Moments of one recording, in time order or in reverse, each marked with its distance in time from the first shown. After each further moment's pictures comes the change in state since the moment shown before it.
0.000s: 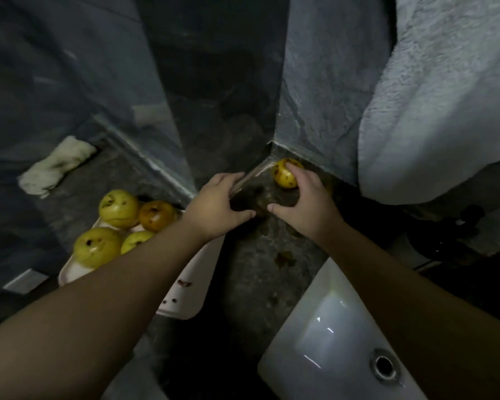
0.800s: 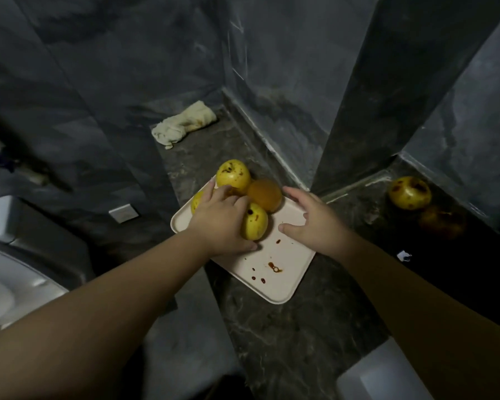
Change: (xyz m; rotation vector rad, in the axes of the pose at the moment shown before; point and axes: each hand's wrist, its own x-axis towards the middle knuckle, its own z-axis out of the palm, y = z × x) left_hand -0.135 -0.121 -0.067 0.585 -0.041 -0.206; right_hand -0.002 -0.099 0.148 0.157 -0.484 -0.272
